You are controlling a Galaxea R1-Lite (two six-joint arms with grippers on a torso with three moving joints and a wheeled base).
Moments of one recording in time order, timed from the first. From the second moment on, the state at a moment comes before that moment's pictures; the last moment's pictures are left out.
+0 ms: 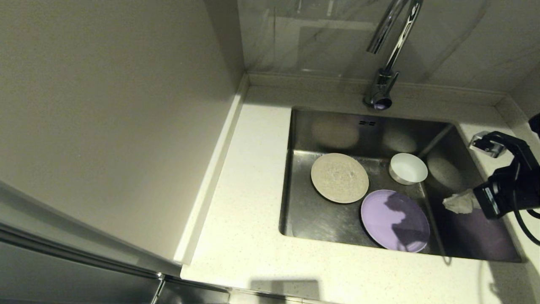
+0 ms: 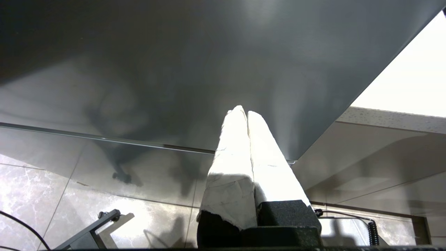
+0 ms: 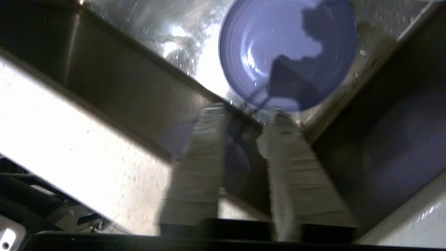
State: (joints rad) left arm 0.00 0.00 0.00 0.00 0.02 -0.03; right arm -0.15 1.58 -1.15 0.44 0.35 -0.41
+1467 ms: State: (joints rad) left arm 0.00 0.00 0.00 0.00 0.02 -0.03; right arm -0.19 2.25 -1.51 -0.14 0.44 -0.53
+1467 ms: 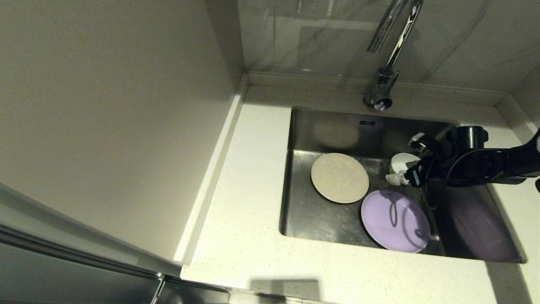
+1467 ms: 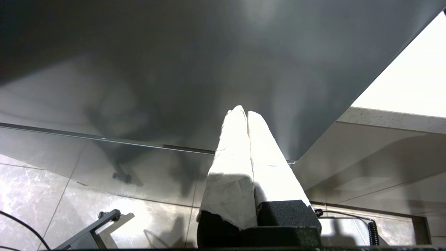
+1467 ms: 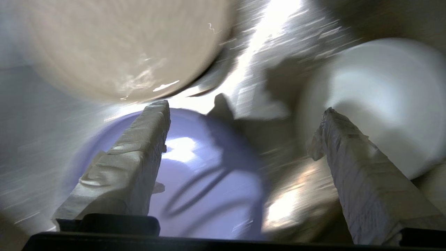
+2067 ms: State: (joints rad) left arm 0.00 0.00 0.00 0.00 0.02 -0.02; right arm -0.22 2.38 -1.60 -0.23 0.42 -0.58
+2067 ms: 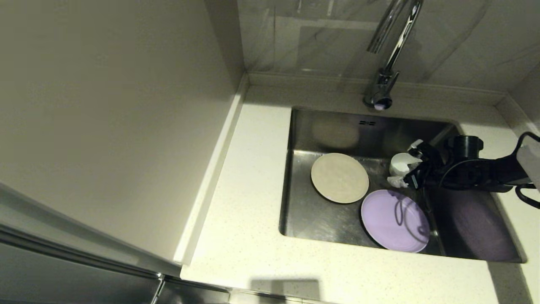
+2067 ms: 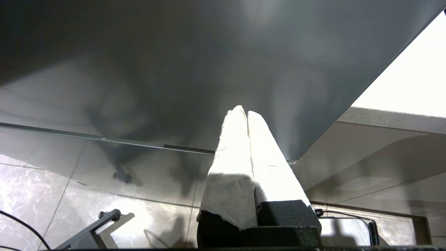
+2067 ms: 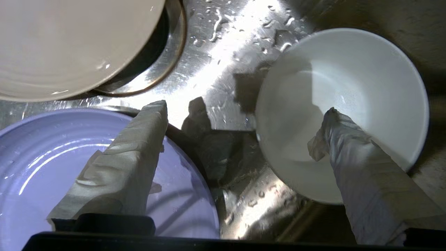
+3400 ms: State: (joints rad) left arm 0.00 0.00 0.00 0.00 0.02 -0.02; right arm -0.20 2.52 -1.76 -0.23 0.34 -0.59
